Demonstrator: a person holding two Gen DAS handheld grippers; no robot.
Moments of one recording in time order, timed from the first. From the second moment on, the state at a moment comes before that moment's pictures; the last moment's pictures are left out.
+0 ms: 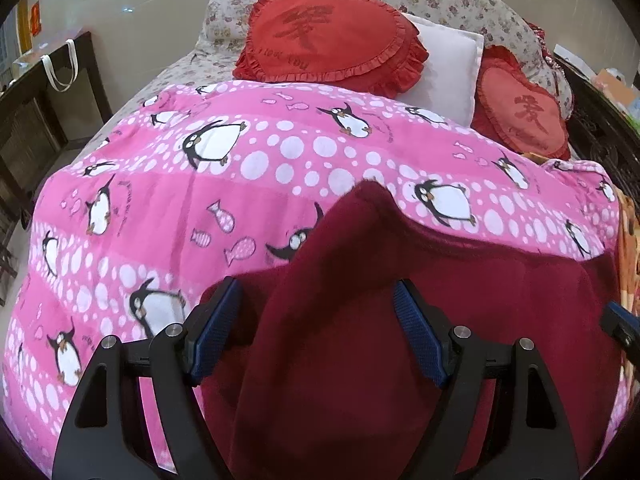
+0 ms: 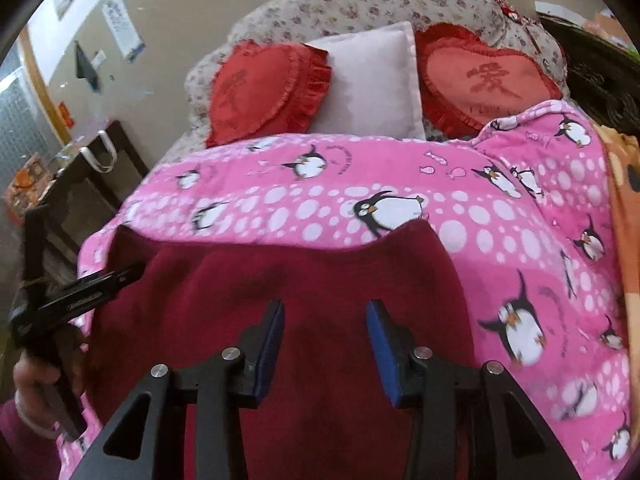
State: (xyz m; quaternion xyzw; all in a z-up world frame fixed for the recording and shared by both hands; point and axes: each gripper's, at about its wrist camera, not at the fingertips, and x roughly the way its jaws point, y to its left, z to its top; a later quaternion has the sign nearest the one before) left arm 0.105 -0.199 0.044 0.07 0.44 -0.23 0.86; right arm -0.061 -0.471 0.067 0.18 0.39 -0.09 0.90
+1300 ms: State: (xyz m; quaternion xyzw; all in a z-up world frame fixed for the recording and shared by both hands) left arm 0.050 -0.058 -0.006 -0.14 0.50 -0.24 0.82; right arm 0.058 -0.272 0.069 0.06 0.48 0.05 0.87
